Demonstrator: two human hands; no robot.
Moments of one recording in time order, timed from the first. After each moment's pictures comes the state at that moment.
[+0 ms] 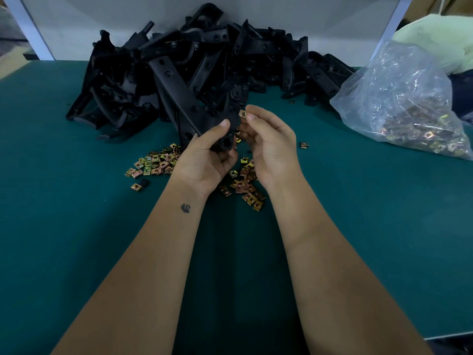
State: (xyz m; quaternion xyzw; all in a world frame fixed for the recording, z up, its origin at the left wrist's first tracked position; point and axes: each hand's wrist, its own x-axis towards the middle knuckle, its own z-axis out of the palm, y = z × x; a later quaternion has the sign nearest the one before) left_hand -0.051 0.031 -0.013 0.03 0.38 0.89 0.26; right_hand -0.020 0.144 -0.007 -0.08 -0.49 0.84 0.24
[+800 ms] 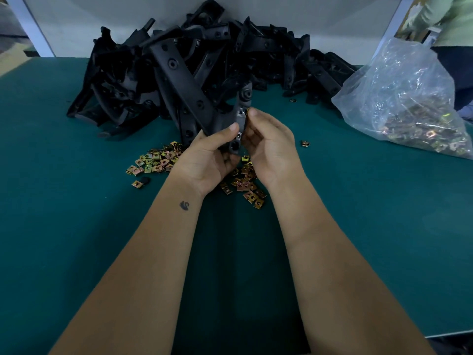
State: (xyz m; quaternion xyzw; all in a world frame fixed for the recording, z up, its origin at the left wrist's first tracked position) left_hand -0.053 0.028 -0.015 0.12 0.43 0.85 0.27; right_hand -0.021 0.145 -0.009 -0.10 -0.45 0.87 0.19
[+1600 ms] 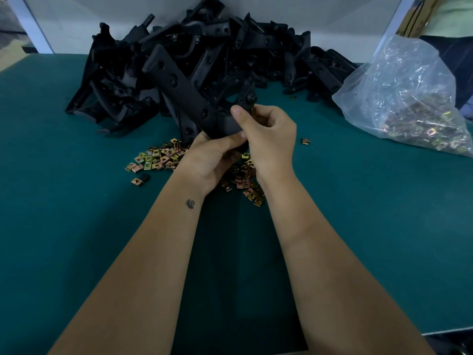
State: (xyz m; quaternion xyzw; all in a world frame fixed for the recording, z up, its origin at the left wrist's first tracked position) left_hand -0.059 0.038 -0.025 0.11 0.50 0.83 0.23; right_hand -0.027 0.133 -0.012 -0.15 -0.65 0.66 0.34
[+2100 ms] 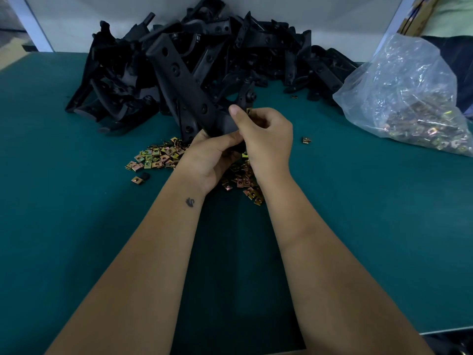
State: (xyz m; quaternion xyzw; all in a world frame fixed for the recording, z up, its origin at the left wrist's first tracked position) left_hand -0.059 0.038 -0.025 0.11 0.49 0.84 0.23; right_hand -0.024 0.128 -0.011 -0.17 -0.71 0.60 0.34
